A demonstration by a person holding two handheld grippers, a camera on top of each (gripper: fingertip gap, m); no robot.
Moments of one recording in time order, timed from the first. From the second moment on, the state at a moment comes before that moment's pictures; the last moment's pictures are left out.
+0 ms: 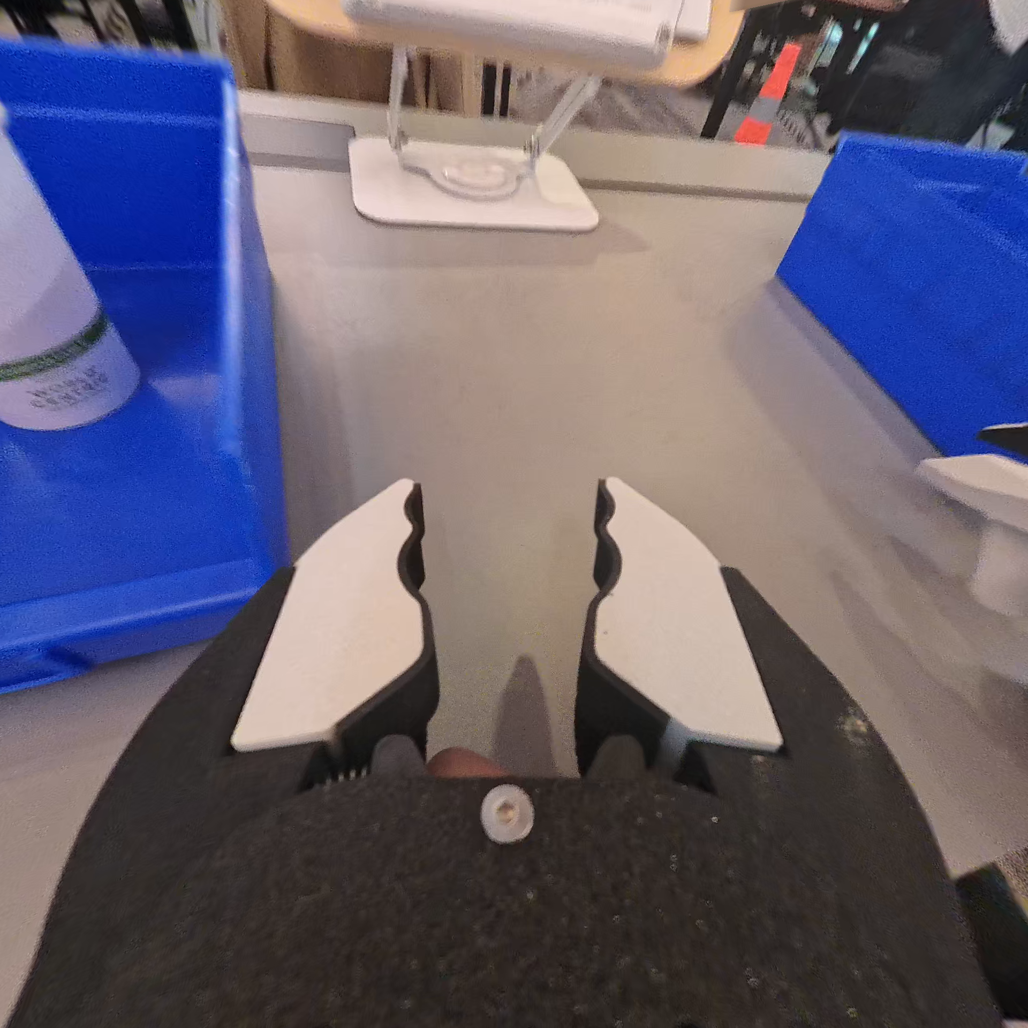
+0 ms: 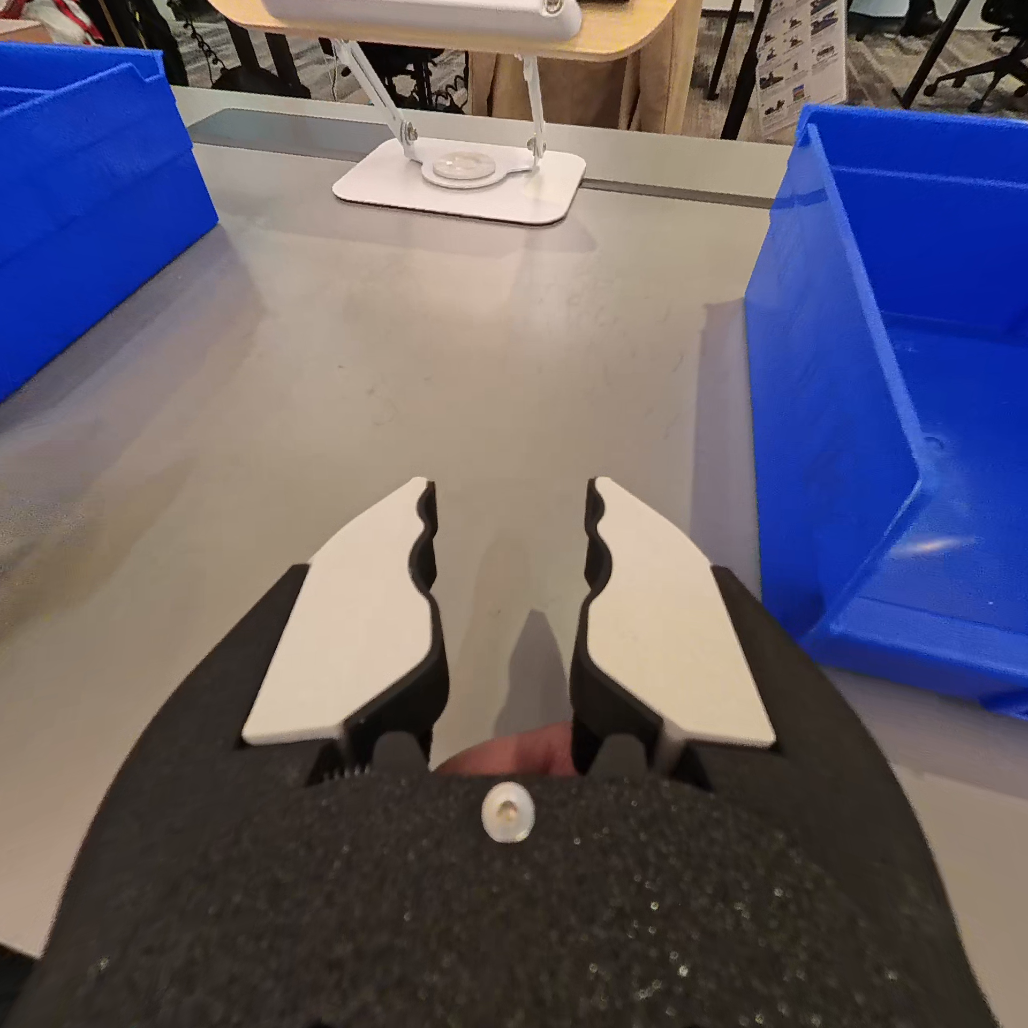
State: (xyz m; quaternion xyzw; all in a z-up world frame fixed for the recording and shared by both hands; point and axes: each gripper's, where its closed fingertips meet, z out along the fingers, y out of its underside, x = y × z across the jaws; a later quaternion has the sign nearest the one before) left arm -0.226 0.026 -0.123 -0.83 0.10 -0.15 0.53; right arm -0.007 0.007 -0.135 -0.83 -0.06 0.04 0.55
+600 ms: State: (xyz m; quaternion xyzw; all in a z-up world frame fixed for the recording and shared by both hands) left arm -0.410 0.163 -0.119 -0.90 0.05 -0.03 0.43; right arm -0.010 0.000 -0.111 -0.81 -0.08 0.07 0.57
